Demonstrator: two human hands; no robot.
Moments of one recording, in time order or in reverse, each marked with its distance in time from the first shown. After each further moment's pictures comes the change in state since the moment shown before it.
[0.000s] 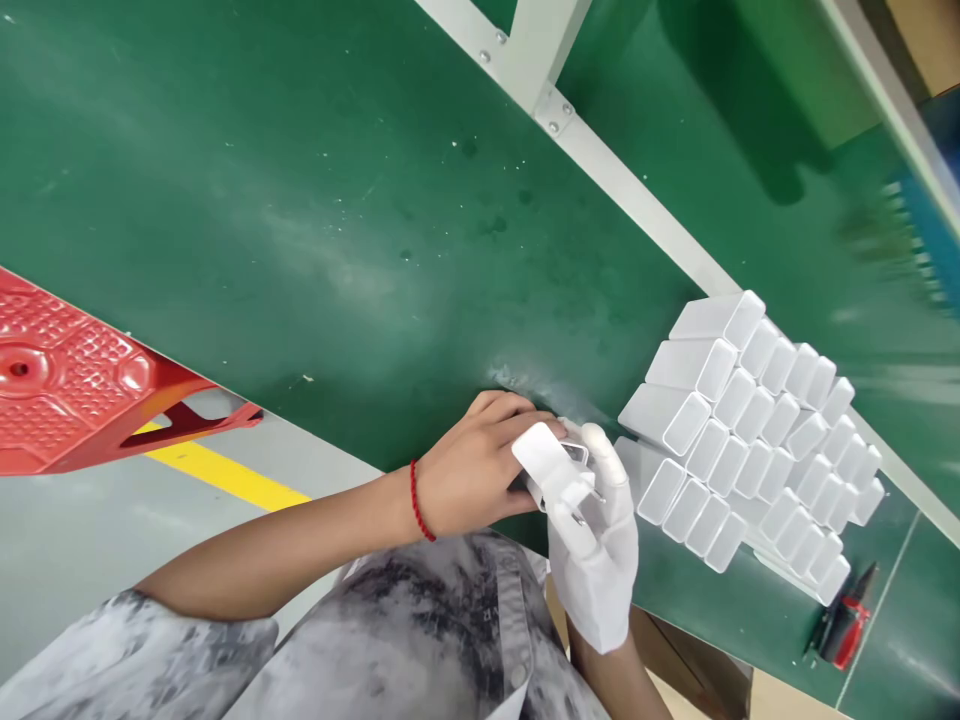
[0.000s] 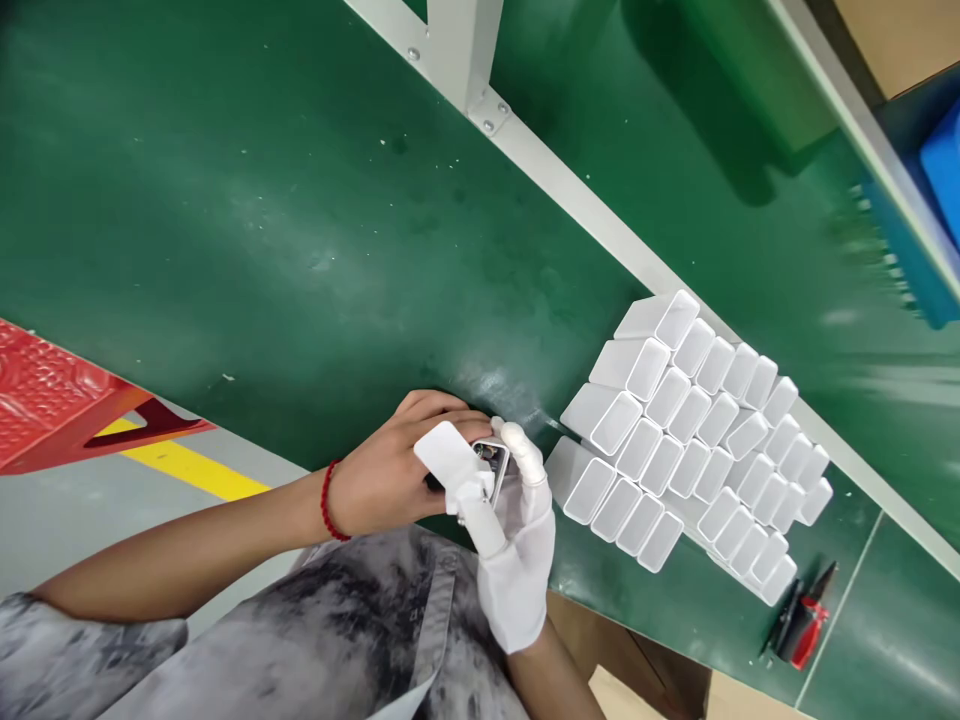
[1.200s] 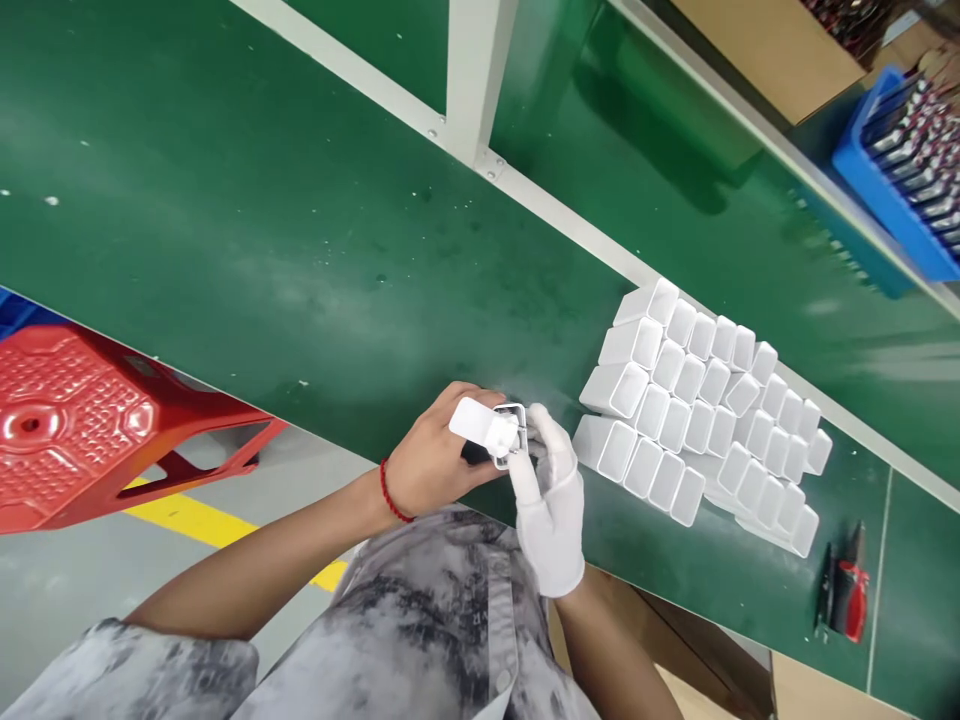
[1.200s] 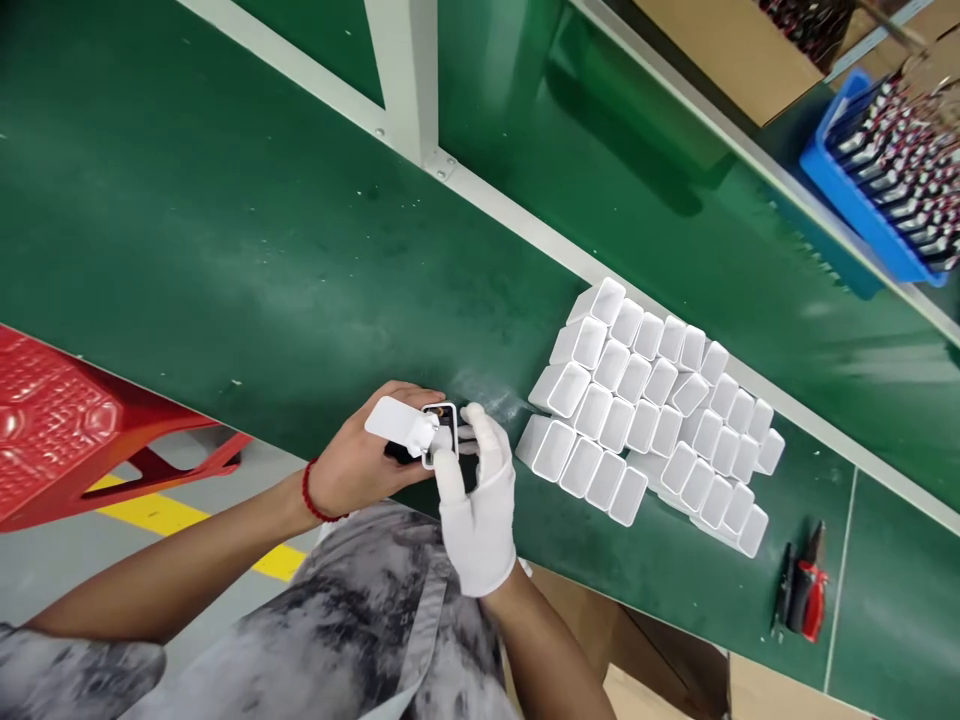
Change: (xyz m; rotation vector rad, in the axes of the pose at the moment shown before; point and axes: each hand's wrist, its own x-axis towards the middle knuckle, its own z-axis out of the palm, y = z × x) left_hand -0.012 0.004 0.000 0.103 0.173 0.041; right_hand 0.004 0.014 -0.003 -0.452 0.003 -0.362
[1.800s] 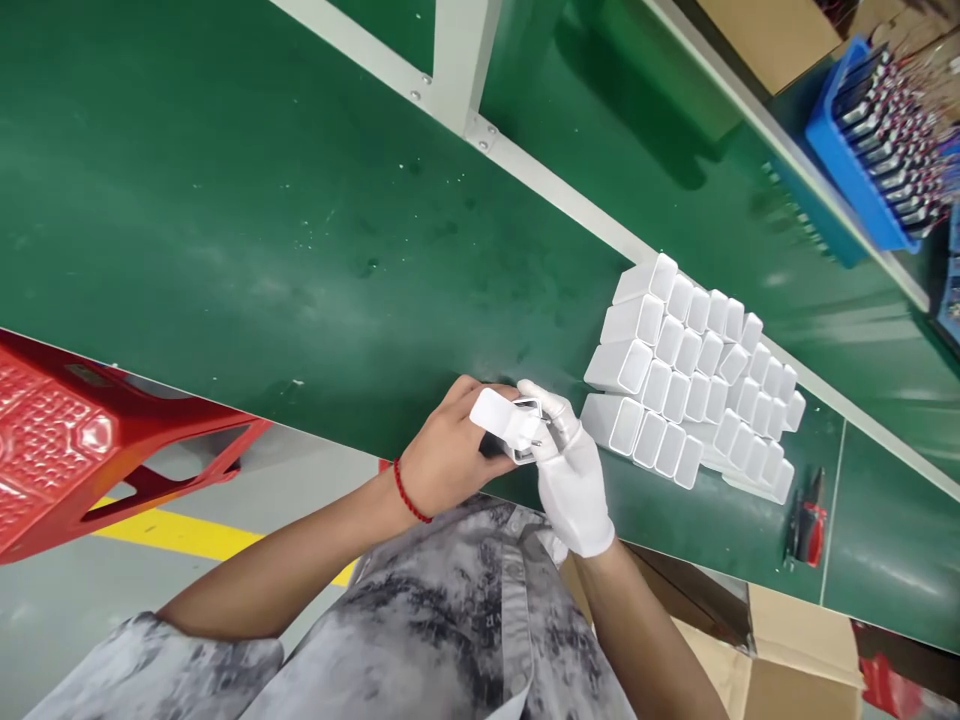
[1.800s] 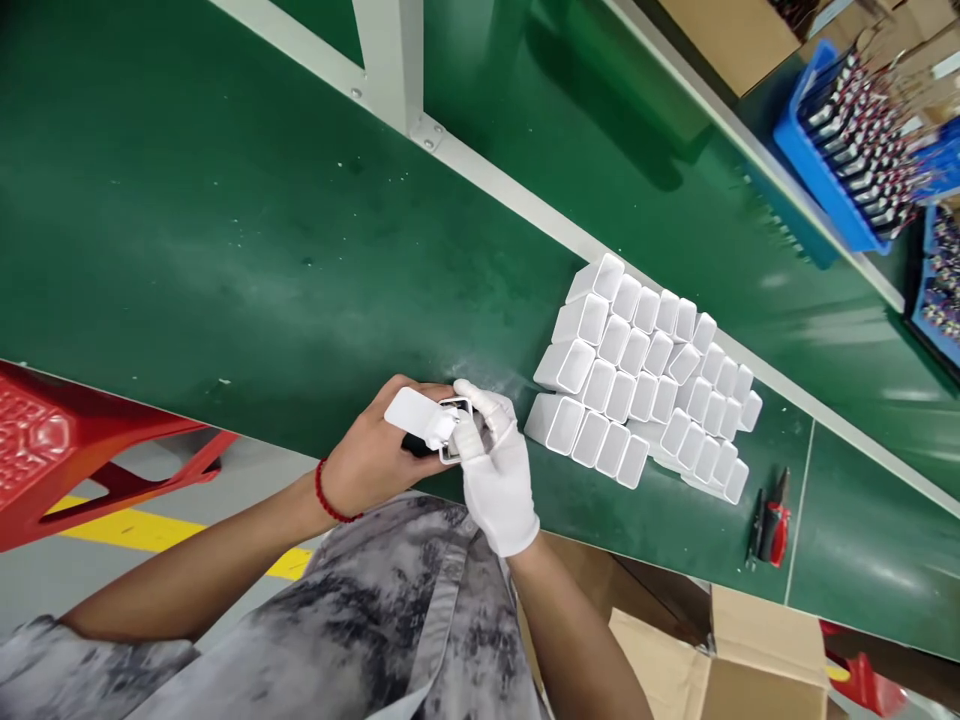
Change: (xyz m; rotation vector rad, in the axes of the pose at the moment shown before) left_hand -0.005 -0.002 0.001 -0.117 -0.058 -0.074; right_hand 0.016 -0.011 0.006 0.233 -0.072 0.176
